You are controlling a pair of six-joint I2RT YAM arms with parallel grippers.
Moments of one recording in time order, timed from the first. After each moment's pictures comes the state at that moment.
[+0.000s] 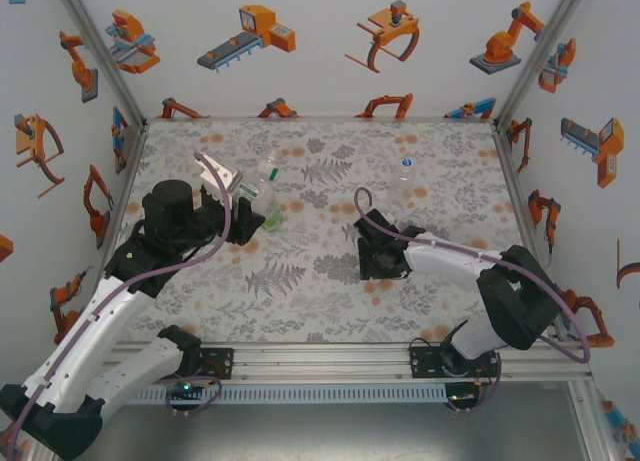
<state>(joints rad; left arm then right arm) -0.54 0.84 0.95 -0.45 0.18 0.03 0.72 1.49 0.77 -0.50 0.12 0.58</state>
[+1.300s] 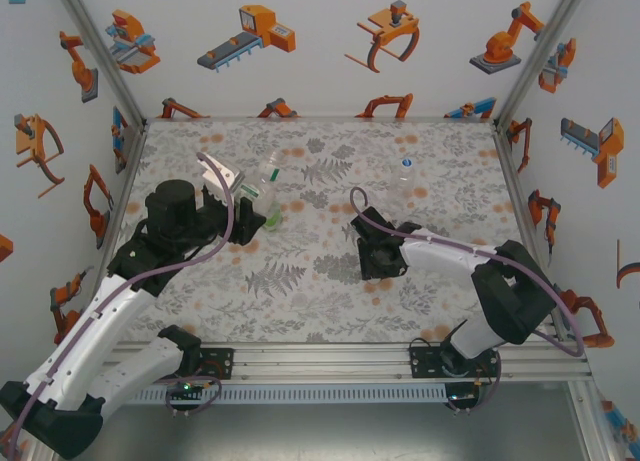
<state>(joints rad) -0.54 0.85 0.94 -0.44 0.18 0.03 0.72 1.53 0.81 -0.54 0.11 0.54</state>
